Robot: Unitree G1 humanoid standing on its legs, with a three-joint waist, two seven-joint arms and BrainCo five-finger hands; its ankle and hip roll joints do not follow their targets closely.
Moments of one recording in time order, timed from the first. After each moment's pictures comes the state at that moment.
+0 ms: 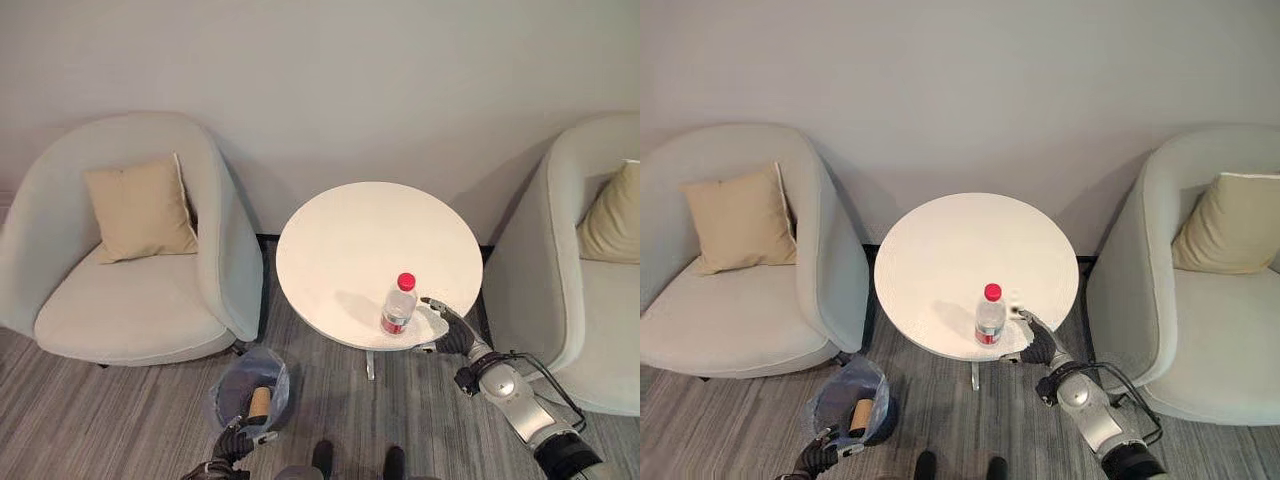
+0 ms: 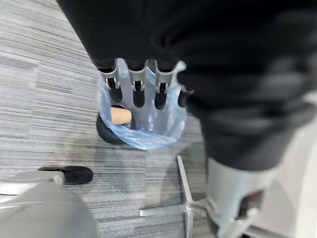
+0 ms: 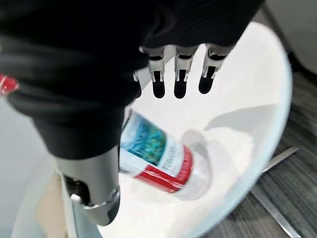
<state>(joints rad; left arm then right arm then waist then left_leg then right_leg) 0.20 0.26 -0.20 0.84 -0.21 -0.11 0.07 -0.14 -0.50 0.38 0.39 -0.14 -0.10 -0.09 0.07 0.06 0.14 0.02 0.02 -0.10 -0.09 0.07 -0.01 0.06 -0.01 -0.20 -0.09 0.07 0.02</state>
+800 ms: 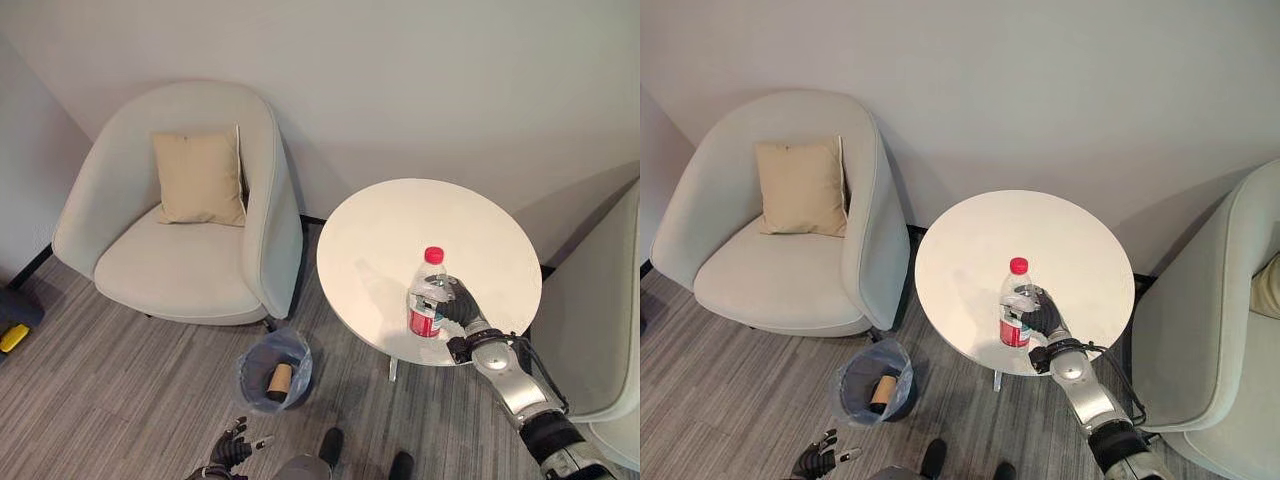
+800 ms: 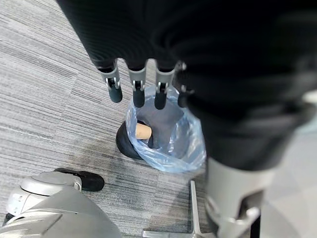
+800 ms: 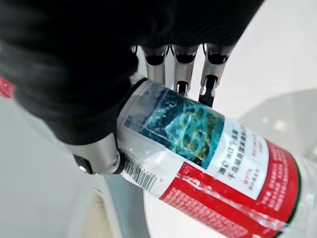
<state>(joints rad) 0.19 0.27 -0.19 0.83 -0.22 -0.10 0.07 -0.16 -0.43 0.26 0.31 0.02 -0.09 -0.17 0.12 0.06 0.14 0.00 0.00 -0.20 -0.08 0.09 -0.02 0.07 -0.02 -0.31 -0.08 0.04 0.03</state>
